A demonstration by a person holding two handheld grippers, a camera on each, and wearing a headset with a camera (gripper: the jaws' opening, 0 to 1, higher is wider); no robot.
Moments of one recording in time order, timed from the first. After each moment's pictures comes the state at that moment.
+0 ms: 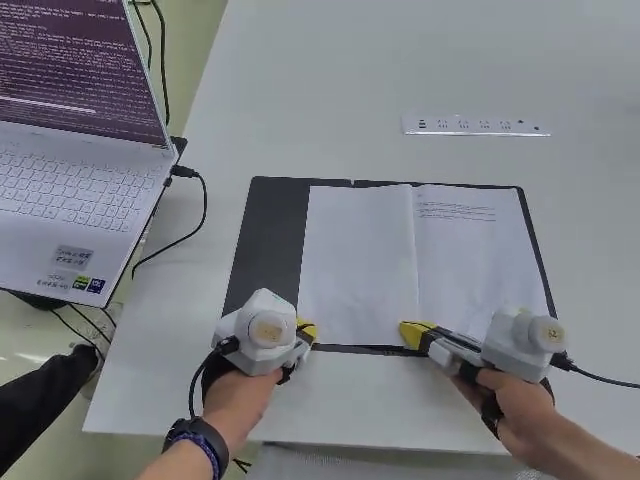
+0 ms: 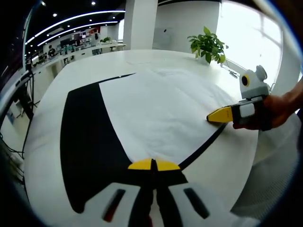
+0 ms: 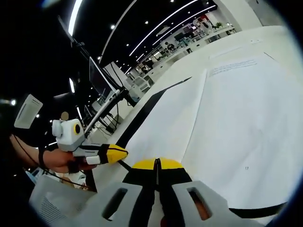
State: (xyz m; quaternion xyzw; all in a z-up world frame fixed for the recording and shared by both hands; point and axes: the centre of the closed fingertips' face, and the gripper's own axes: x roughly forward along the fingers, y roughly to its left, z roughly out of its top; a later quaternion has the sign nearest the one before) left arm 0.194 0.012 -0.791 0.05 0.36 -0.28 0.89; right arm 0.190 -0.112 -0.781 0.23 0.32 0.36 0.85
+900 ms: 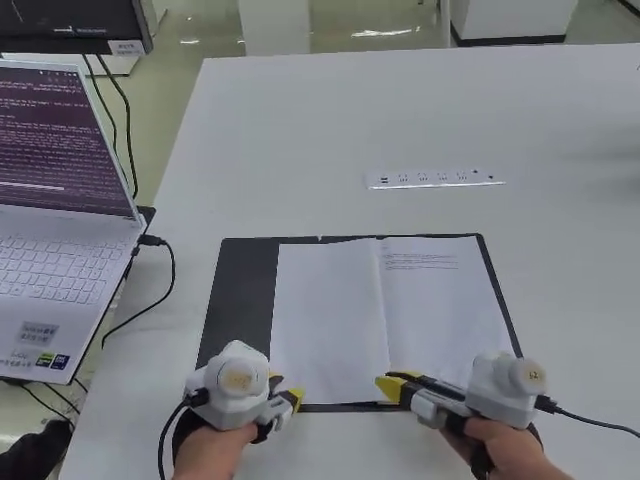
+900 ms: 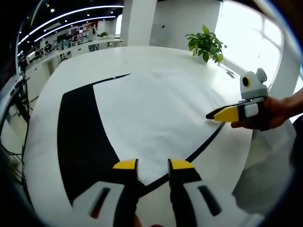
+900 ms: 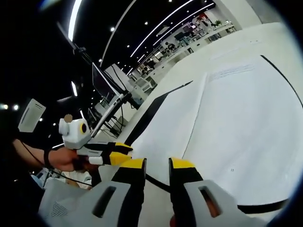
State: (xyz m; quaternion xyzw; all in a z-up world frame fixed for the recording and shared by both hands) left arm 0.194 -0.003 -0.769 0.04 0.38 -0.29 0.88; right arm 0.188 -0.131 -0.755 0.25 0.32 0.36 0.84
